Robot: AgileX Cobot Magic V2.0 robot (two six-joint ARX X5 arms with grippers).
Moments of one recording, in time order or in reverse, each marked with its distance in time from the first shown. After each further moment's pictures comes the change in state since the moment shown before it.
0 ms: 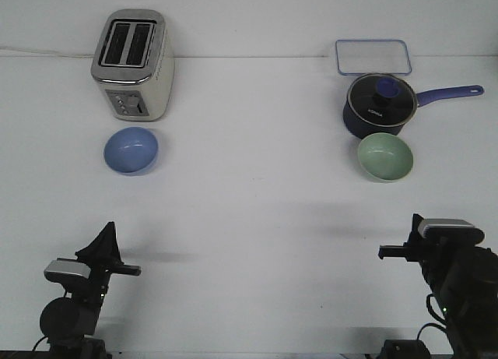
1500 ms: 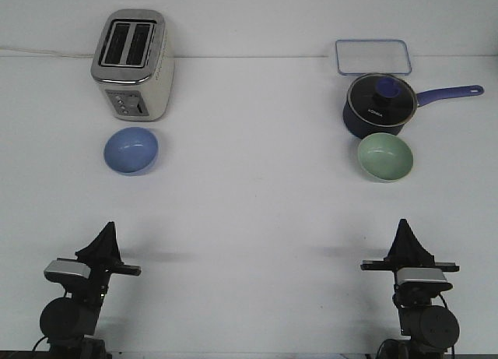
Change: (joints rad) left arm 0.000 0.000 0.000 0.000 0.000 0.000; right arm 0.000 -0.549 -0.843 0.919 0.000 -0.005
